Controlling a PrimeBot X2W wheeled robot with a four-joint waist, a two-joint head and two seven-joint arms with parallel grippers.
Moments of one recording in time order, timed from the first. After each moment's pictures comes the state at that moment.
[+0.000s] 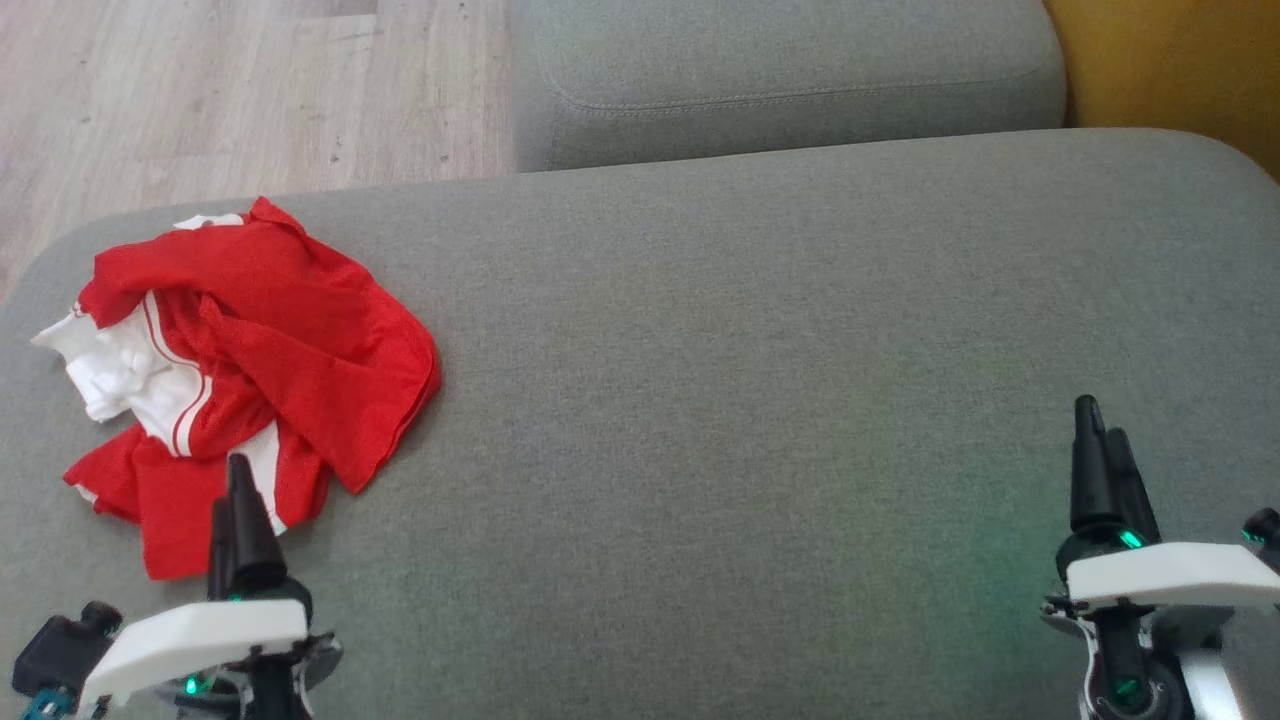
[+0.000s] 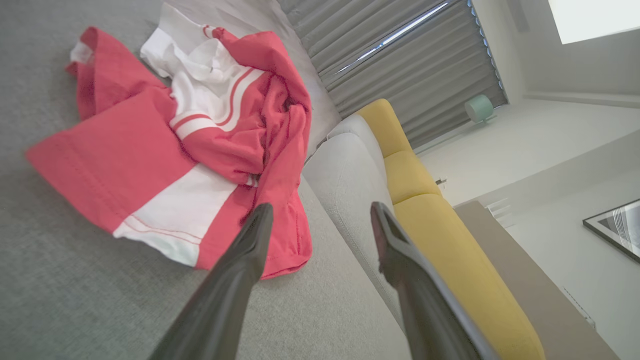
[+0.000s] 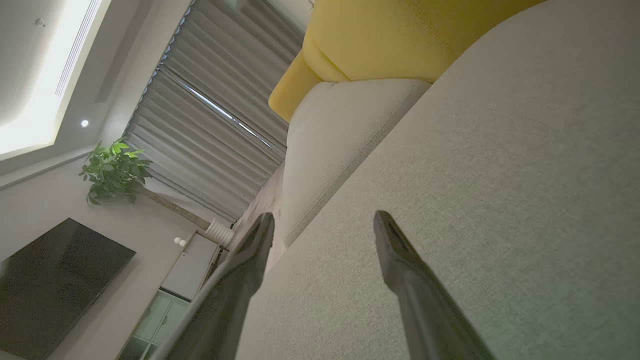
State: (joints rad) left arm 0.00 0.04 0.03 0.14 -1.12 -0.06 -0.04; right arm -0.01 -0.04 -0.06 0.21 0.91 0.13 -0.04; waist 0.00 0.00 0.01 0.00
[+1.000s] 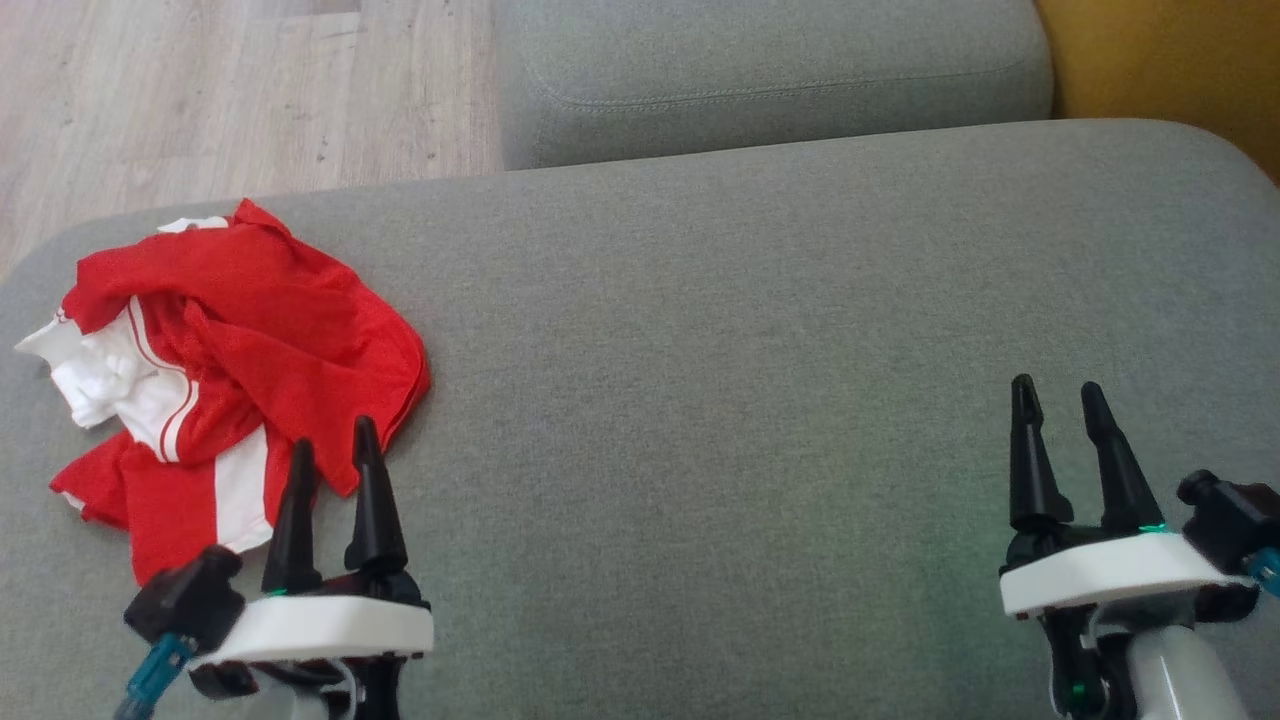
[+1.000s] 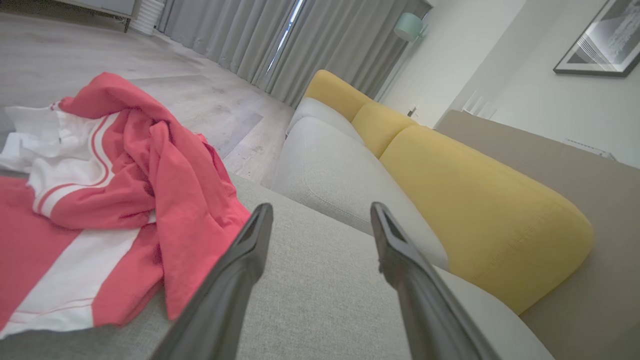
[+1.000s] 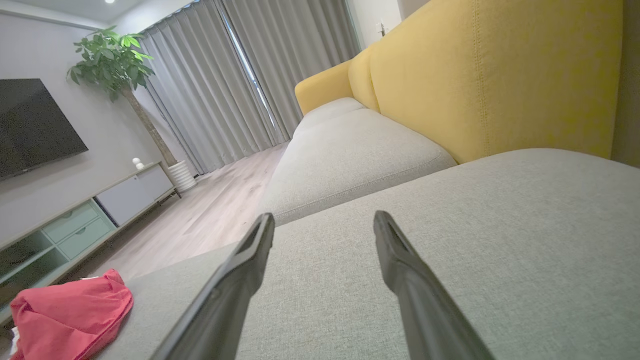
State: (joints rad) left arm 0.00 0.04 -0.13 0.08 -0.64 -0.04 -0.12; right arm -0.01 -0.04 -0.01 0.14 0.41 0.13 -0.12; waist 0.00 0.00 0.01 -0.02
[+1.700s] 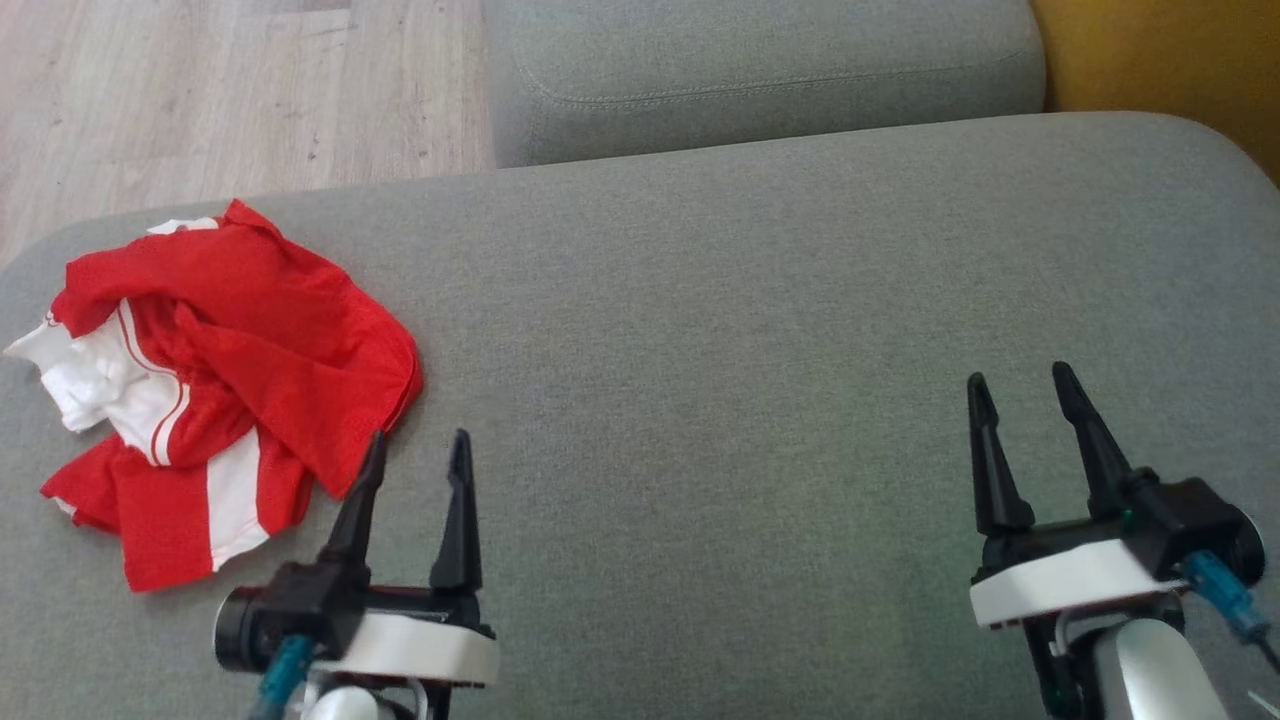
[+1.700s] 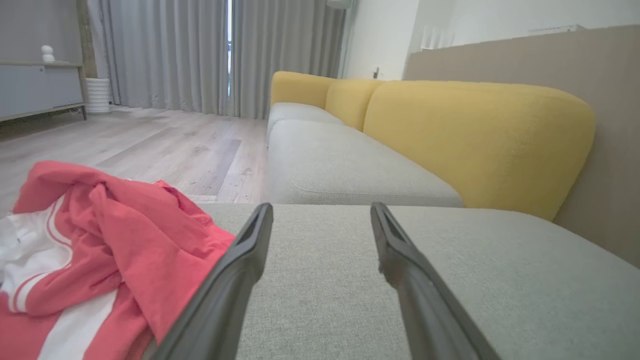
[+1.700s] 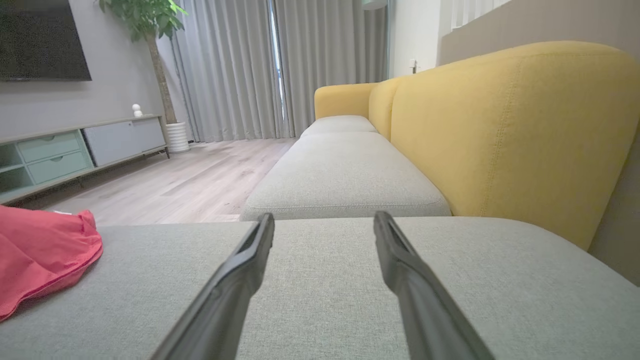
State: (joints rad) left arm -0.01 0.08 -0.26 0.11 -0.26 0.03 -0.19; right arm -0.01 -0.04 0.03 0.11 0.08 0.13 -0.19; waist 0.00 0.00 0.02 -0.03
